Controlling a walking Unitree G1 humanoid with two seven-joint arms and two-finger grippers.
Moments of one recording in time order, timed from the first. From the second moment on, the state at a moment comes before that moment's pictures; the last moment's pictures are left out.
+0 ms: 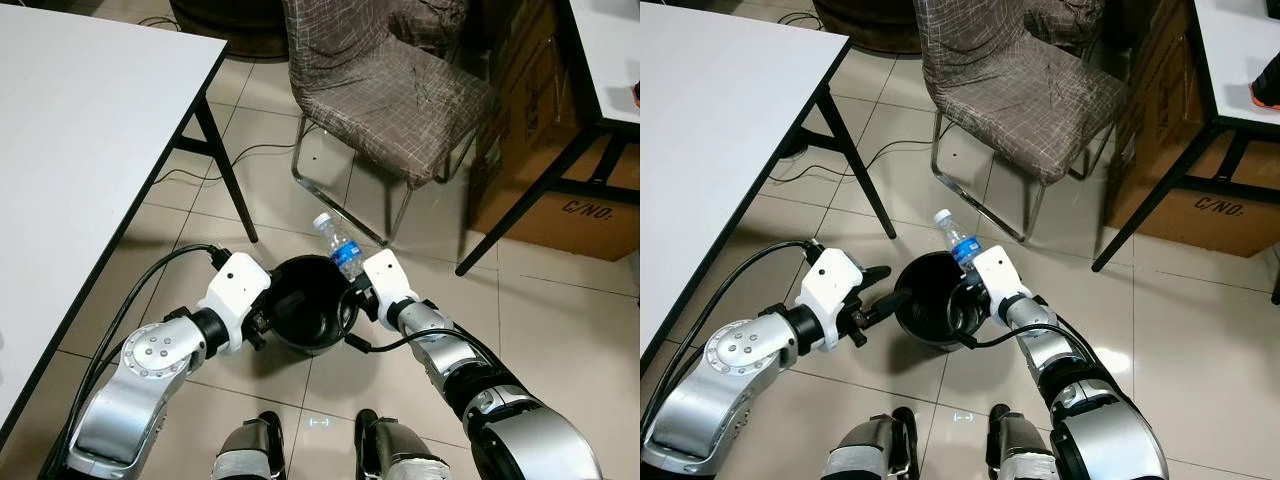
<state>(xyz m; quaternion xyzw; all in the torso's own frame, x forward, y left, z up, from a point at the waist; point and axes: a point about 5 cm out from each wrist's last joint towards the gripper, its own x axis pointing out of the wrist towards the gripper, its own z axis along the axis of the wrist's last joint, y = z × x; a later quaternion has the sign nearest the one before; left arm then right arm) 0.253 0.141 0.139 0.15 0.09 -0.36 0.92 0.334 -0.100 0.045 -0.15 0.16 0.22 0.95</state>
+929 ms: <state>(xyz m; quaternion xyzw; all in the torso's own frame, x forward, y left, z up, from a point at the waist) 0.254 0.141 0.140 0.15 0.08 -0.35 0.92 0.335 -0.094 0.050 -0.09 0.14 0.22 0.96</state>
